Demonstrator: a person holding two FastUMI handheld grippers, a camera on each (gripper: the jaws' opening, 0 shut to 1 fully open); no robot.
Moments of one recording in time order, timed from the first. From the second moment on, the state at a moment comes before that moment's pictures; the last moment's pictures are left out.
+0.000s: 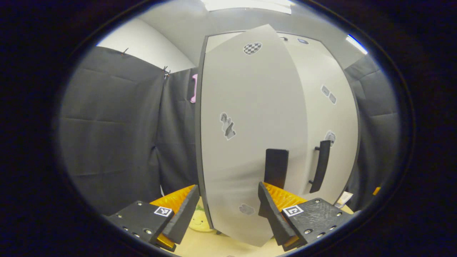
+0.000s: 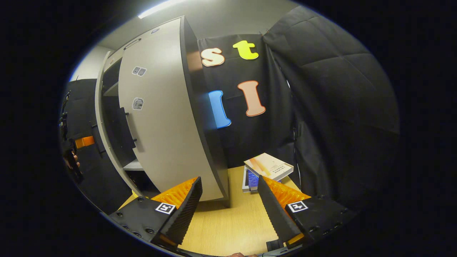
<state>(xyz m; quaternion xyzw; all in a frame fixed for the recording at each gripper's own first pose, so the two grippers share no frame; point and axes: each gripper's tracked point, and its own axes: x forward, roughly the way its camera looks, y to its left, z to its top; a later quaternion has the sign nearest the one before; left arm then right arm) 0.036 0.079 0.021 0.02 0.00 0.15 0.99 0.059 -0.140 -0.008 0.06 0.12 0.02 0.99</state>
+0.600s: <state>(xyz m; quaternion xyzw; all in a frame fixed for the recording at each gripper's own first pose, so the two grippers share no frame) -0.040 0.058 0.024 -0.01 -0.03 0.07 1.00 0.034 -0.072 0.018 0.05 0.08 0.04 0.99</state>
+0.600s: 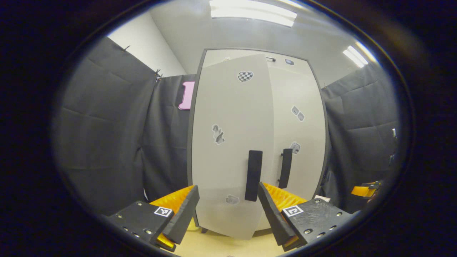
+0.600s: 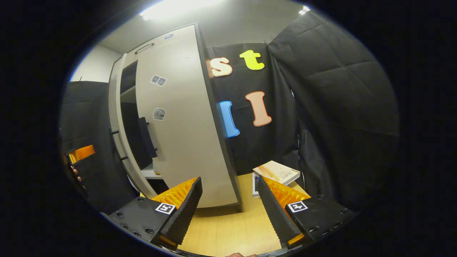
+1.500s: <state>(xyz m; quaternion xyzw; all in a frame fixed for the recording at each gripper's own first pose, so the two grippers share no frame) -0.107 0.079 -0.018 -0.04 -0.01 0.07 1.00 0.012 0.011 0.000 0.03 0.10 0.08 0.99</state>
